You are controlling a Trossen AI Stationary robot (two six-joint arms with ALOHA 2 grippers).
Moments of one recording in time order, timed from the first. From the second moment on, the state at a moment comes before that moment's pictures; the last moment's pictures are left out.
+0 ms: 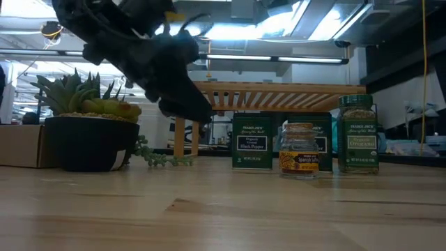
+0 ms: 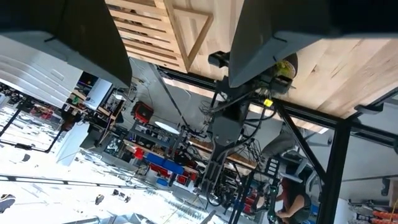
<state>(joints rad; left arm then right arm) -0.07 1.57 0.67 0.33 -0.05 -0.23 0.52 0.53 0.56 0.03 0.62 -0.42</state>
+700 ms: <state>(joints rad) -0.06 1.74 0.81 0.33 -0.10 -0.15 0.52 0.53 0.56 -0.06 0.62 -0.42</state>
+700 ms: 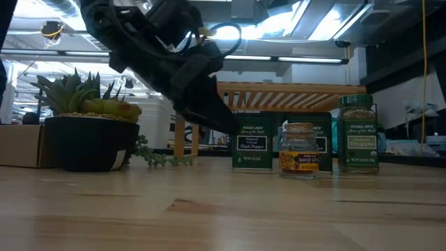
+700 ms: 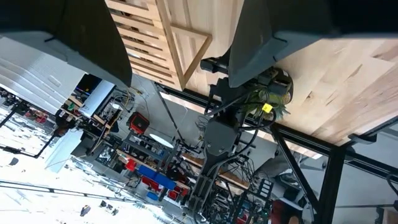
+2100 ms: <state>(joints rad) -0.06 1.87 0.89 0.45 -0.07 -0.08 0.52 0.53 0.56 -0.09 0.62 -0.37</state>
